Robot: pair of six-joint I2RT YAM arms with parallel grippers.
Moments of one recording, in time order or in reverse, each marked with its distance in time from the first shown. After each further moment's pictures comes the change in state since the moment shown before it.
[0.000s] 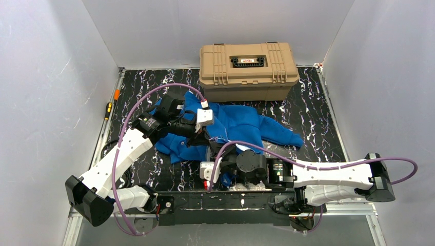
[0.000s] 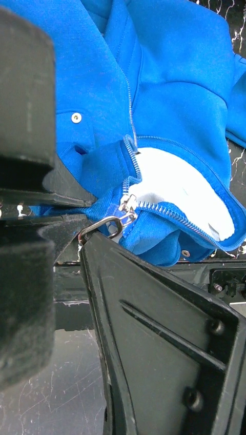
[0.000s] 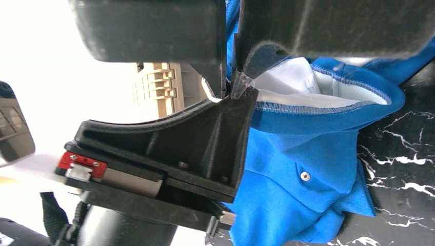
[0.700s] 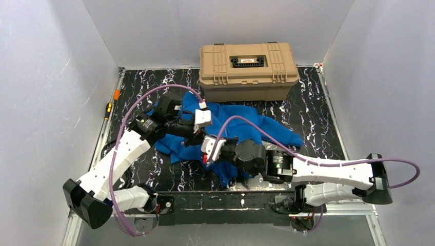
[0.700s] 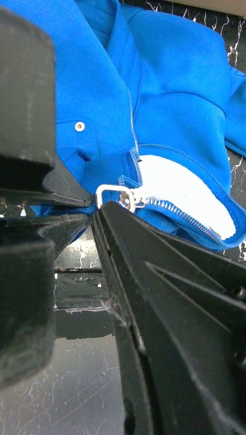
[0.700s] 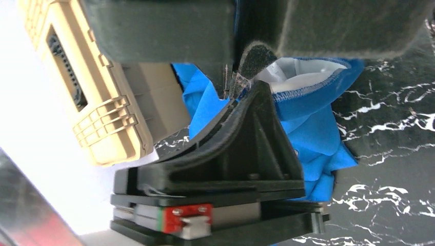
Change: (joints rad) left arm 0.006 -0.027 0.000 -0.012 -0.015 0.026; right arm -0.061 0.031 0.089 -0.031 0.037 0.364
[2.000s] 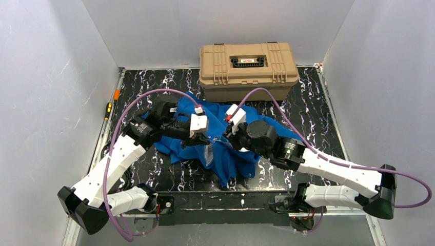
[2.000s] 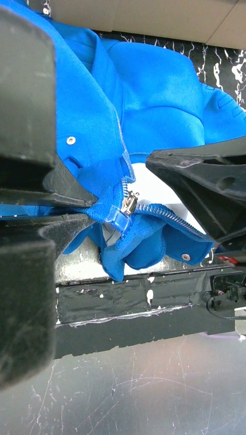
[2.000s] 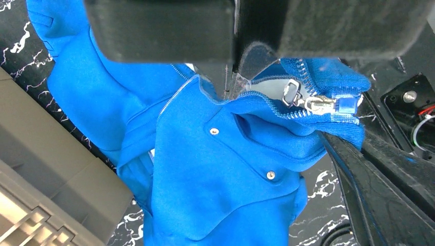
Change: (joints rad) left arm -0.002 -0.058 -0.002 -0.004 0.021 0.102; right arm -0.292 -0.064 -0.008 -0.202 -0.250 0.624
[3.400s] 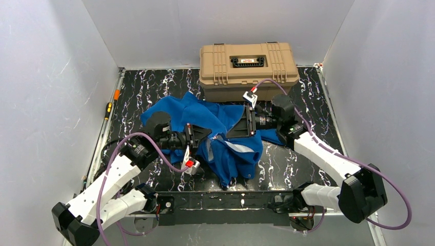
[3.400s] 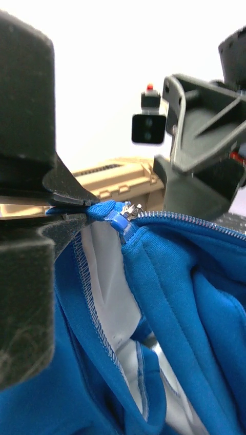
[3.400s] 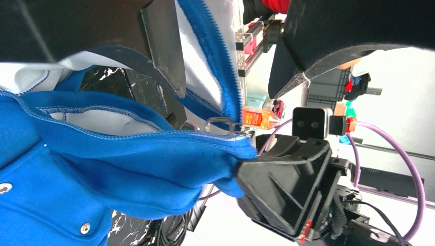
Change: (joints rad) left arm -0.032 -0.216 -0.317 0.359 -0.100 1.025; right arm -0.600 0.116 -0.120 0.370 -1.263 0.888
